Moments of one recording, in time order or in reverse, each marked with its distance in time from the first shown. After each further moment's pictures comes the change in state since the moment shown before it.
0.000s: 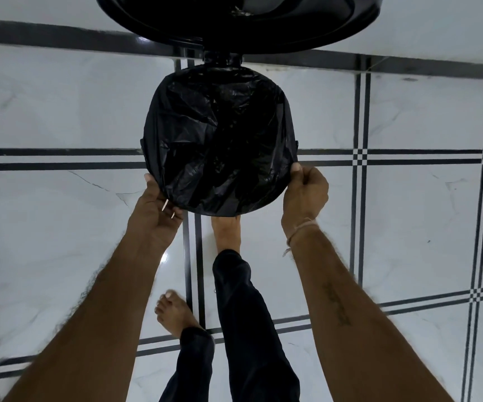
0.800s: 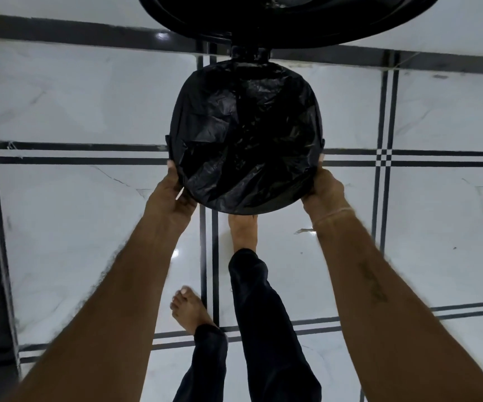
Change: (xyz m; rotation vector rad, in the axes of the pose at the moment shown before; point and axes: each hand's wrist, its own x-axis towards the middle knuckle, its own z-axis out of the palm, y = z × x) left_hand 0.014 0.020 0.001 0.012 -0.012 0.034; right_hand 0.023 -0.007 0.011 0.390 -0.356 0.486
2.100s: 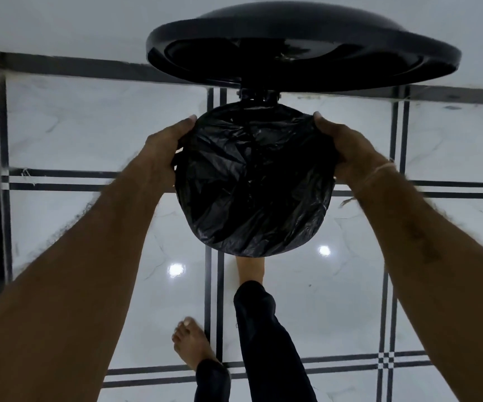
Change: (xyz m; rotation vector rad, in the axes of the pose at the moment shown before) left_hand 0.044 0.105 0.083 0.532 -0.102 0.056; right_hand 0.036 -0.121 0.067 -0.412 -0.279 -0.027
